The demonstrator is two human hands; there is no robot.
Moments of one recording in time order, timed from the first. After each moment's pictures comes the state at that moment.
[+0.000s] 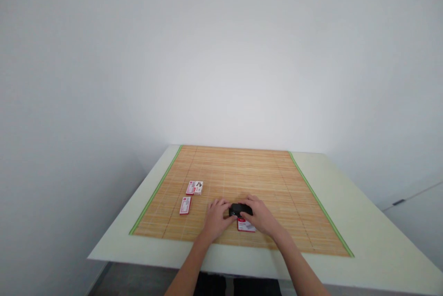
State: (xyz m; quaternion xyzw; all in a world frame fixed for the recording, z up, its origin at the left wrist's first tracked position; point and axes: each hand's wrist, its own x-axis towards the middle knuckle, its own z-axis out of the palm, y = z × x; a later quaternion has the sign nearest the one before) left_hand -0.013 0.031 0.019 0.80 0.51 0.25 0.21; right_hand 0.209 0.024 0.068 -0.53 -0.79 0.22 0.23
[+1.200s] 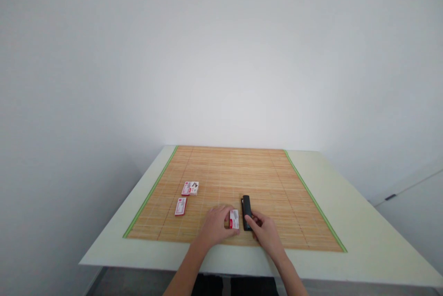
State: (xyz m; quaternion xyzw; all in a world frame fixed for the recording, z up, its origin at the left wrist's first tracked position) left_hand -0.008 0.014 0.038 0.82 0.46 0.22 0.26; right_hand 0.217 -0.030 0.023 -0.62 -0.54 0.39 0.41
